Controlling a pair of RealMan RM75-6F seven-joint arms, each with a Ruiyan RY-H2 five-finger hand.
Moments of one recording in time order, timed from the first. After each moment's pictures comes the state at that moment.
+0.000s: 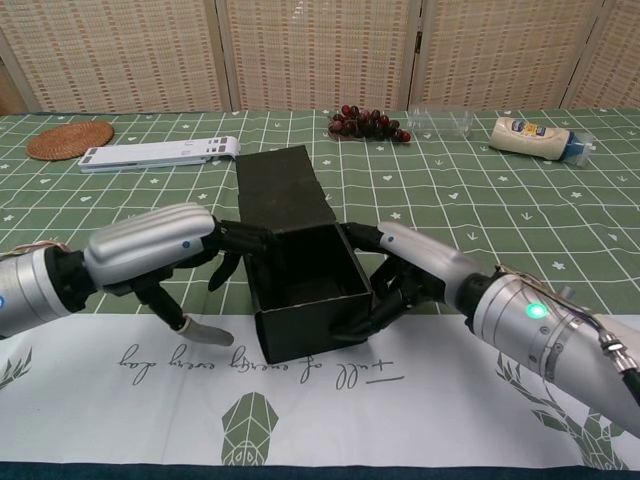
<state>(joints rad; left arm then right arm) -0.75 -1.86 0.19 -0.64 1.87 1.46 -0.63 0.62 -1.83 0.16 -1.35 -1.29 0.91 0.20</state>
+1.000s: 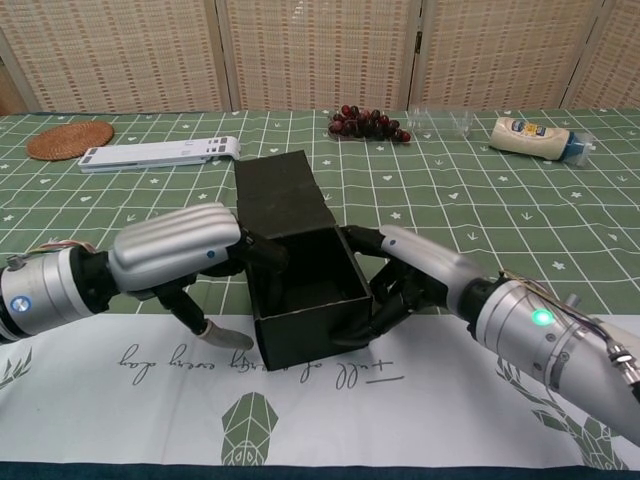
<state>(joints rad) -0.79 -1.91 0.20 -0.56 1.89 1.50 -0.60 0.60 -1.84 0.15 -1.38 -1.29 0.93 0.22</state>
